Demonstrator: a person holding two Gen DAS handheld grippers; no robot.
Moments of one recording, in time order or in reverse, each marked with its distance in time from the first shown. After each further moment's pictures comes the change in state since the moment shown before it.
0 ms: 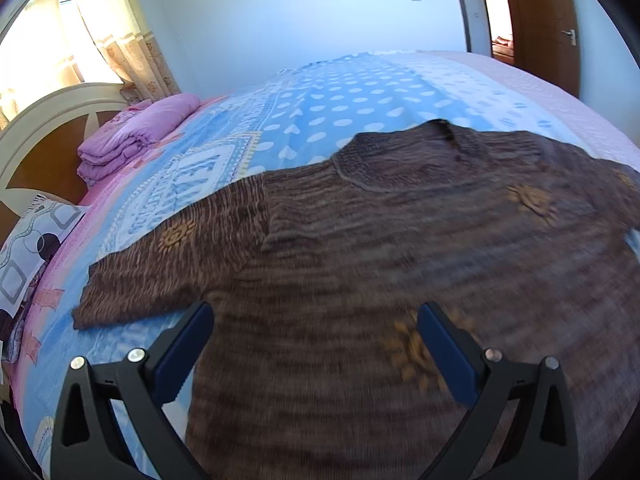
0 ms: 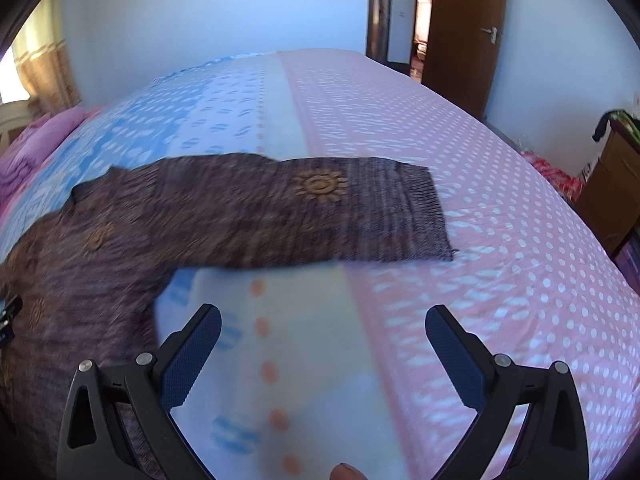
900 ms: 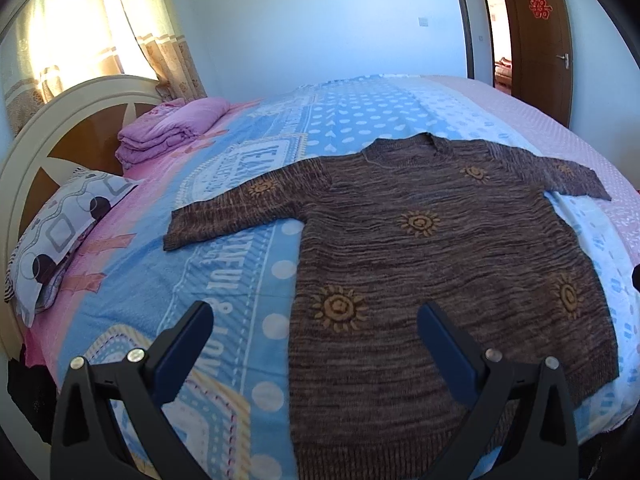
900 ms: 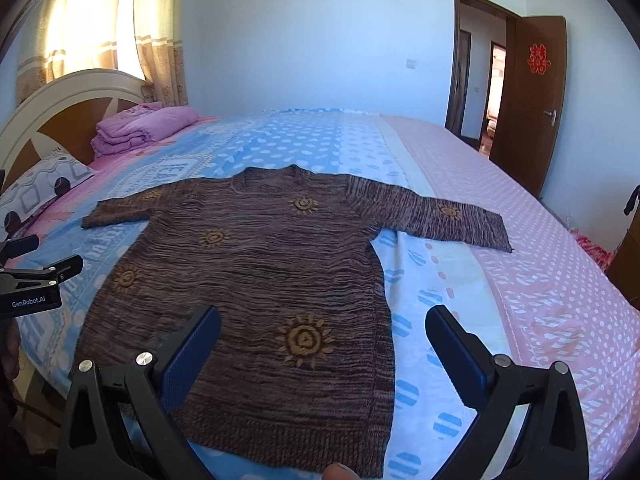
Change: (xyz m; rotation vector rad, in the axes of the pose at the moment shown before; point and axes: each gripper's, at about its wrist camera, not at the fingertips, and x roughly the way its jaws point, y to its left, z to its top) left arm -0.160 0.069 -0.098 -0.040 -0.050 -0.024; right arm -0.168 0.138 -0.141 -0.243 -0.227 0.195
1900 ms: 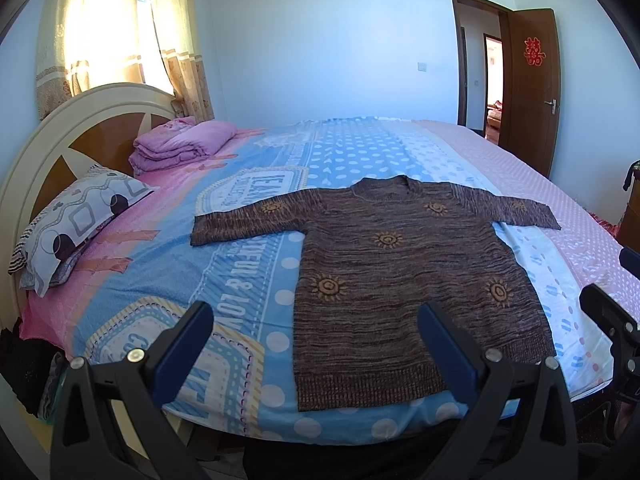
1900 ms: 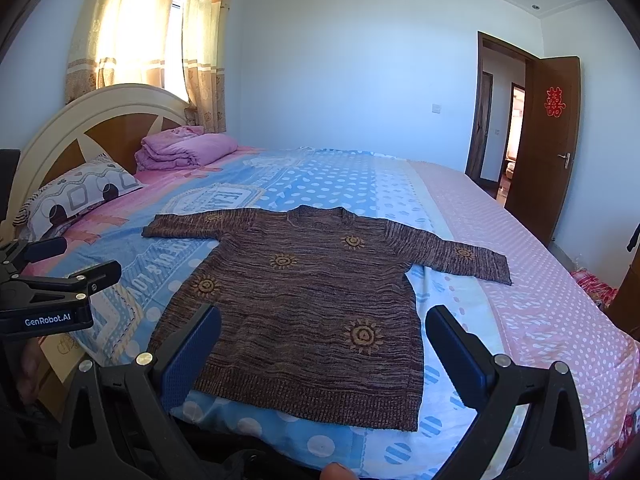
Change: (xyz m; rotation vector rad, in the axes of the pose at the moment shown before) left arm -0.120 0.025 -0.045 -0.087 -0.137 -0.065; right arm -0.117 0.065 -0.016 -0.094 -0.156 0.067
